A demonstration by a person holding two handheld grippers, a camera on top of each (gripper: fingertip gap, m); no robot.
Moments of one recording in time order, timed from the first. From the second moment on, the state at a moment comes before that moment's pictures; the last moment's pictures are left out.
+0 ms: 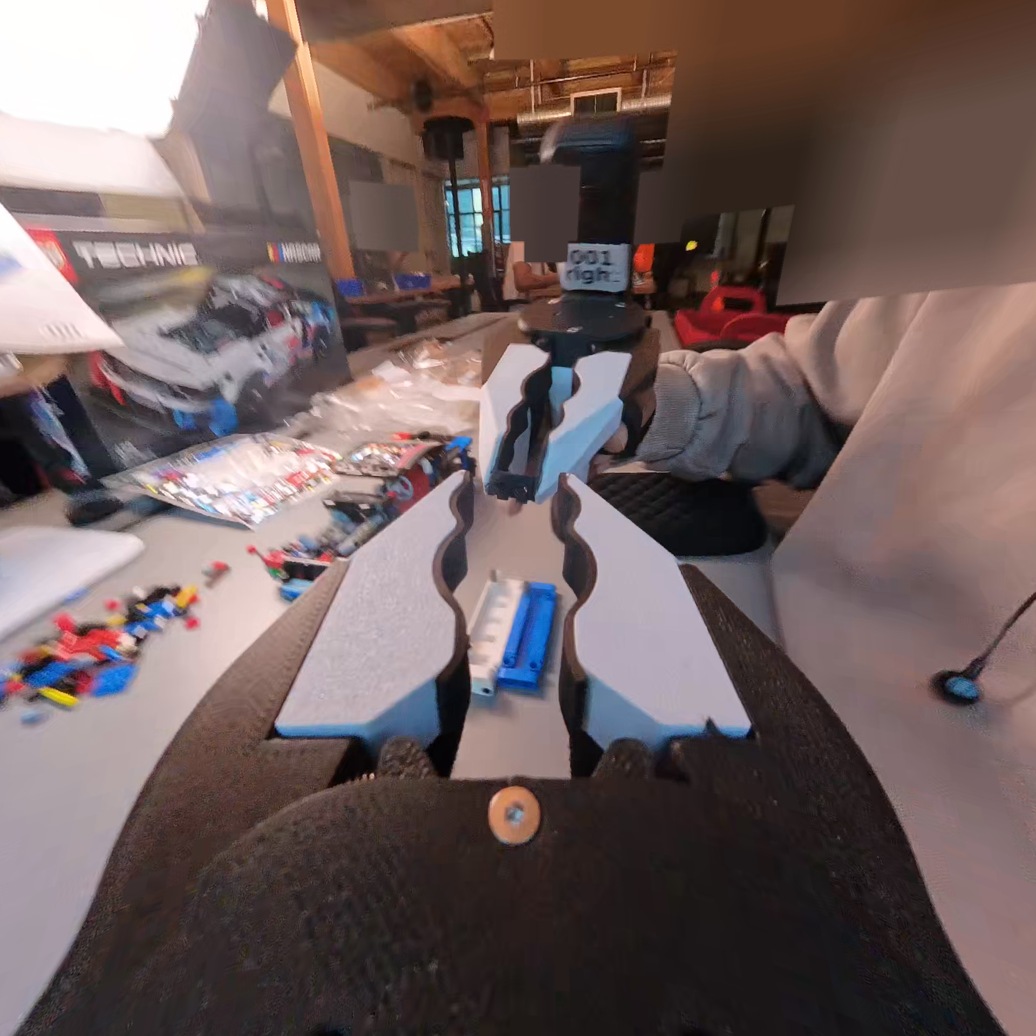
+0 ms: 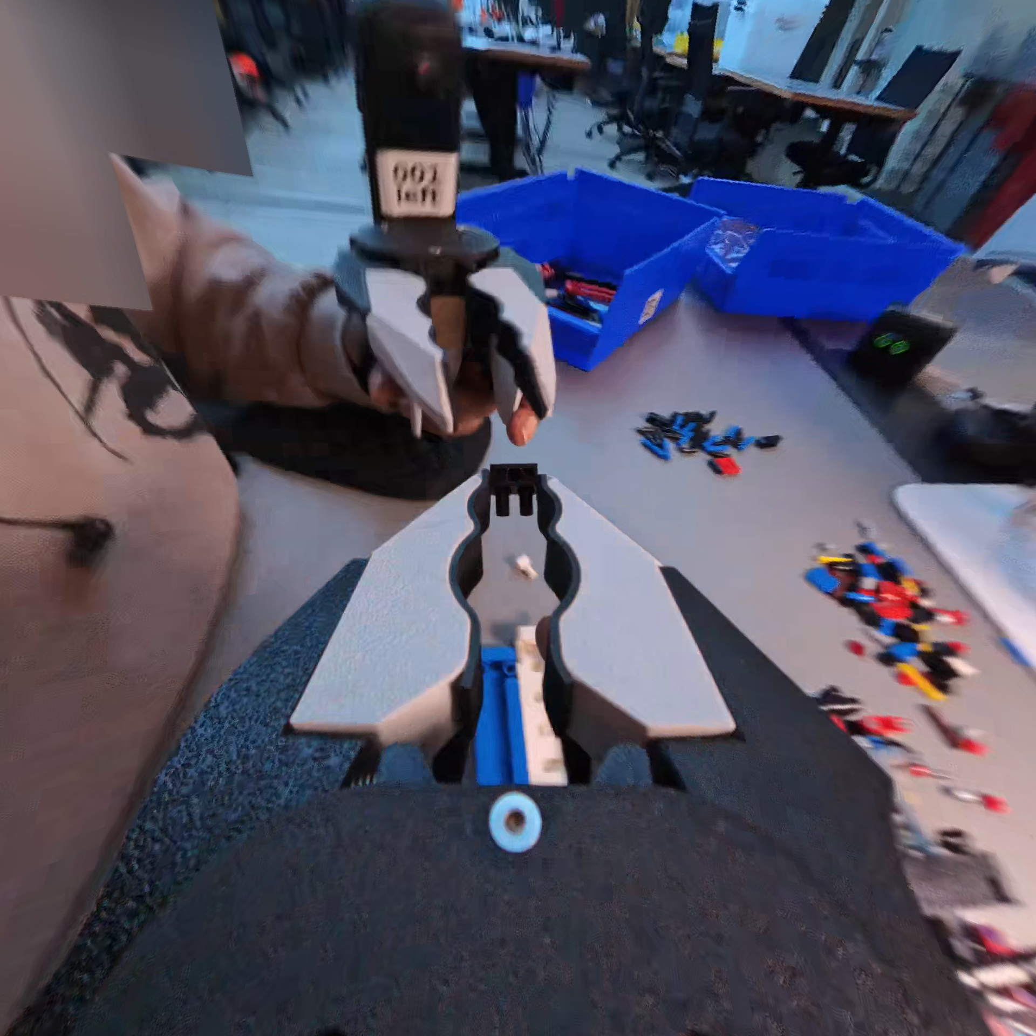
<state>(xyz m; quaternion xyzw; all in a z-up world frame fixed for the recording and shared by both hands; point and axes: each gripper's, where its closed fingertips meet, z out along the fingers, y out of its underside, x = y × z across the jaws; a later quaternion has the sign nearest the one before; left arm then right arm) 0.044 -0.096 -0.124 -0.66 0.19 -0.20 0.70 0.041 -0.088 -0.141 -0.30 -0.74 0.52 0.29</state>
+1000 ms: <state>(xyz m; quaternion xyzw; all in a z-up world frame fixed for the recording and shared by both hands) 0.021 -0.083 -0.191 -0.78 -0.03 -0.41 0.48 0.057 -0.024 -0.257 -0.34 -0.88 0.31 0.10</state>
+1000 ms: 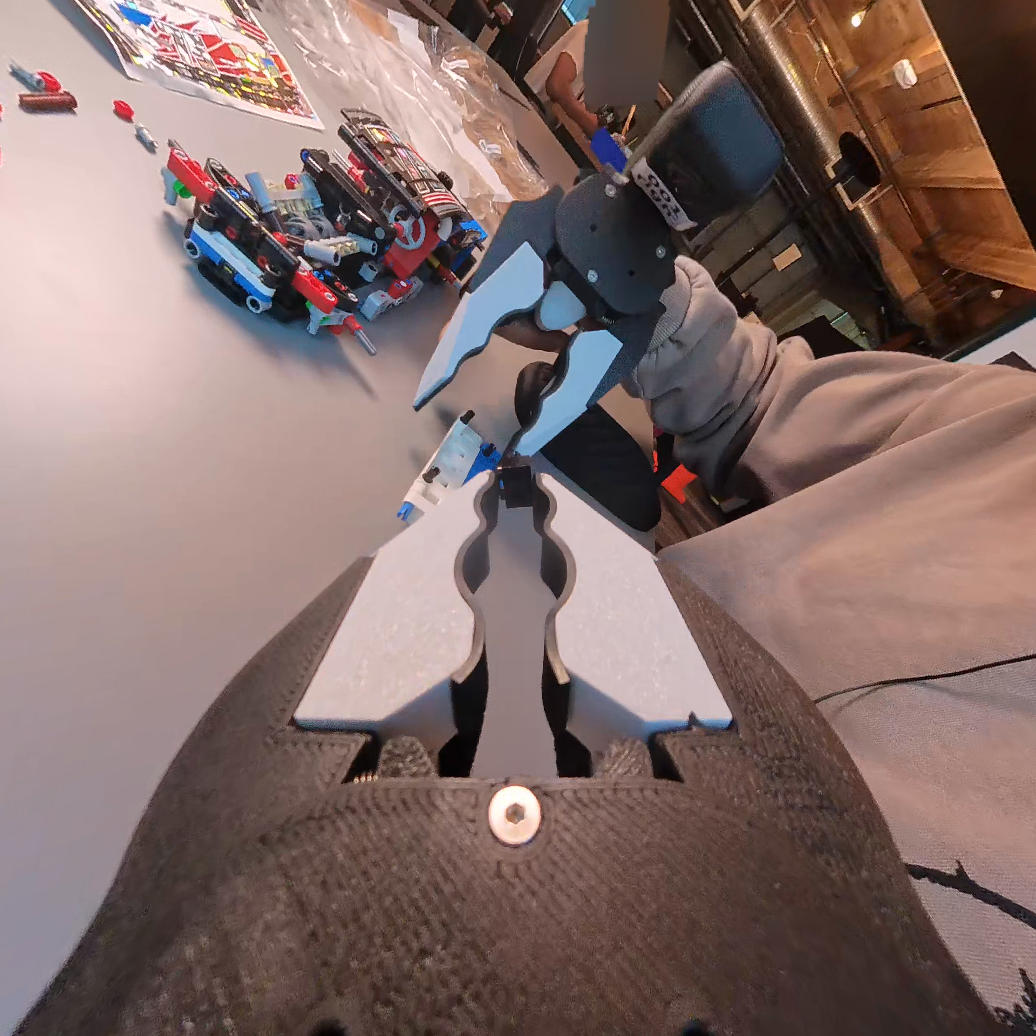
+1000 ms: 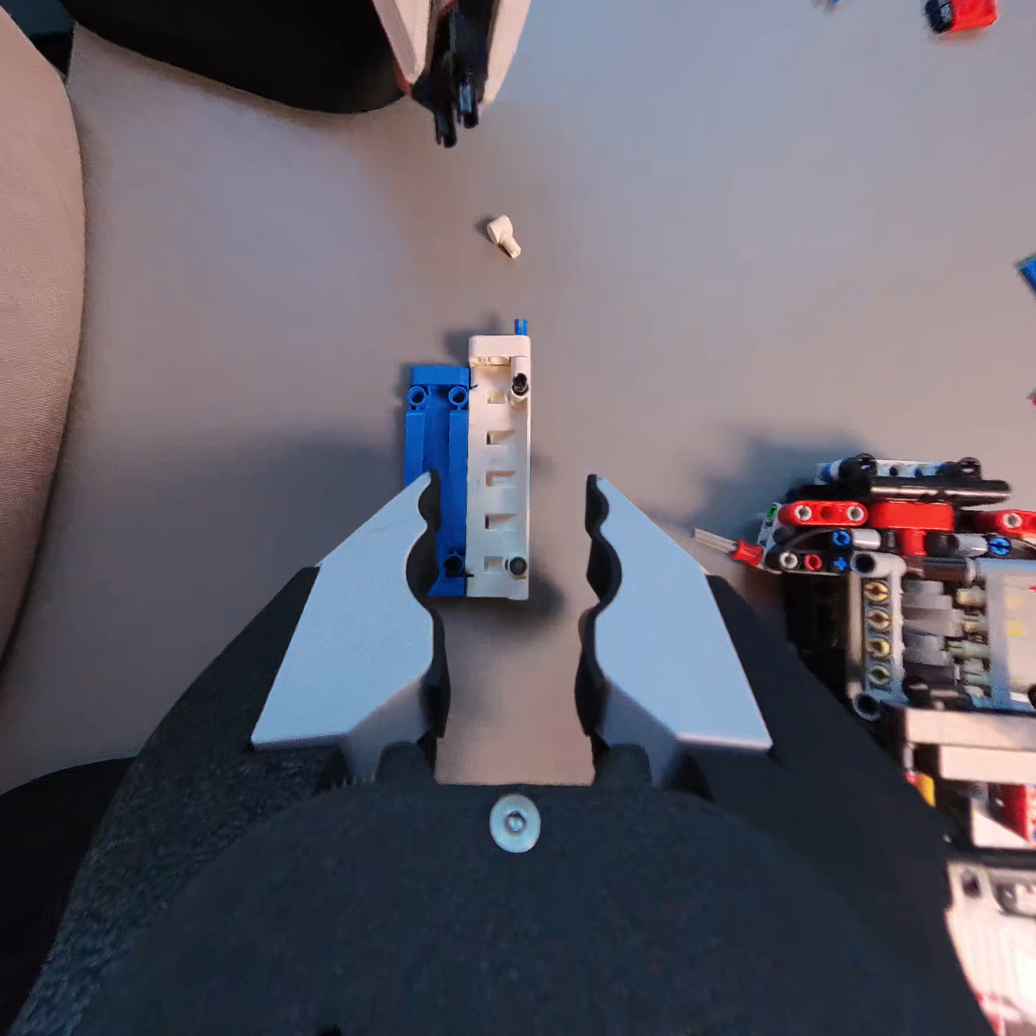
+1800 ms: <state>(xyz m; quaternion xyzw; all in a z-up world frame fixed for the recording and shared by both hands) 0.030 -0.065 -0.193 -0.76 -0.03 -0.44 0.47 0.037 -0.020 -0.183 -0.31 -0.82 0.38 0.31</state>
